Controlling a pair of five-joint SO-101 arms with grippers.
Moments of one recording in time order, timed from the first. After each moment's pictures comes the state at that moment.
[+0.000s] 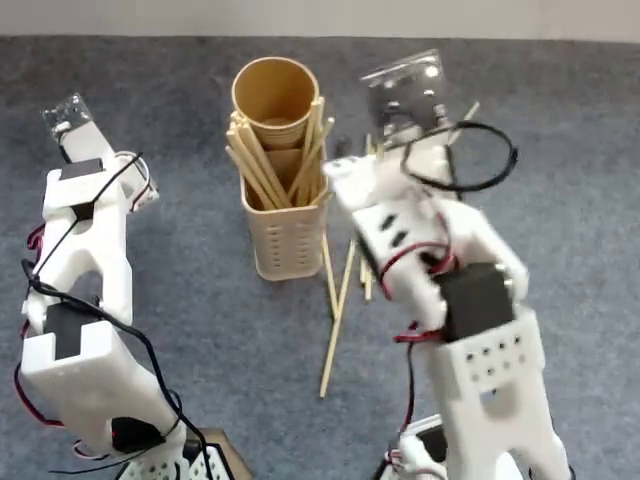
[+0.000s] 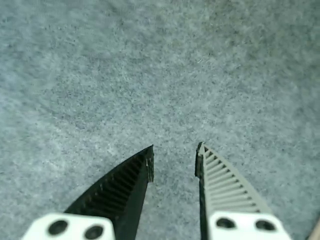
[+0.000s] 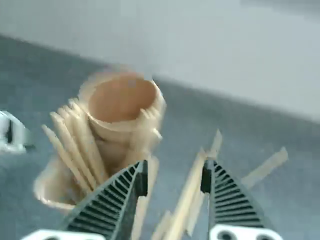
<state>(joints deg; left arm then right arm) -21.5 14.5 10.0 49.2 24.9 -22.0 -36.6 11.5 59.6 3.6</state>
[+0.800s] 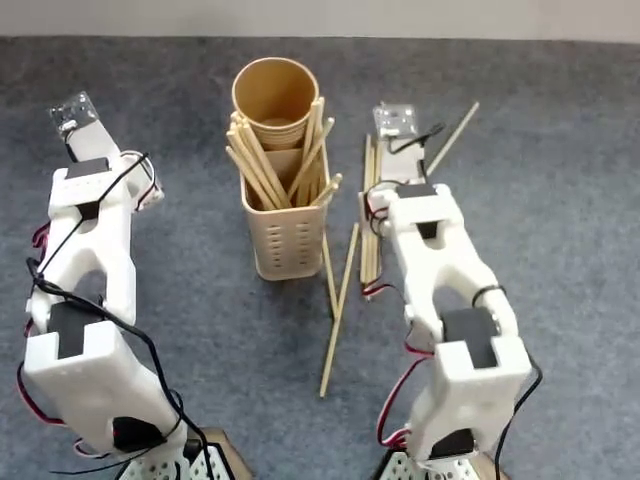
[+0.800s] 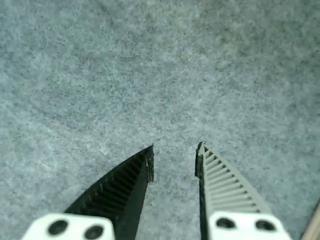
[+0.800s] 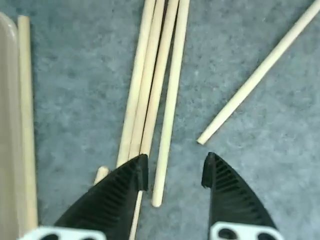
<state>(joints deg) -20.5 14.5 10.0 49.0 24.9 -13.4 16.4 16.8 35.5 0.1</state>
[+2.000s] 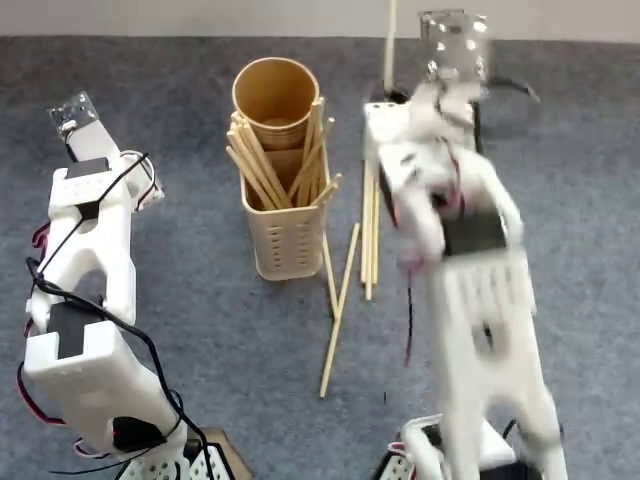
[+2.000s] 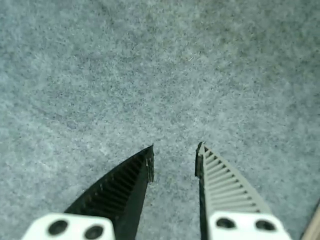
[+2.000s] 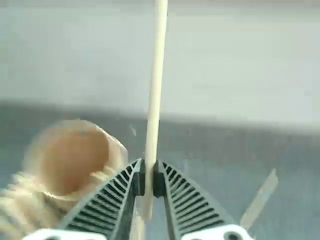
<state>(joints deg) -20.5 14.5 10.0 49.0 24.9 -19.7 -34.4 12.5 36.9 -2.2</state>
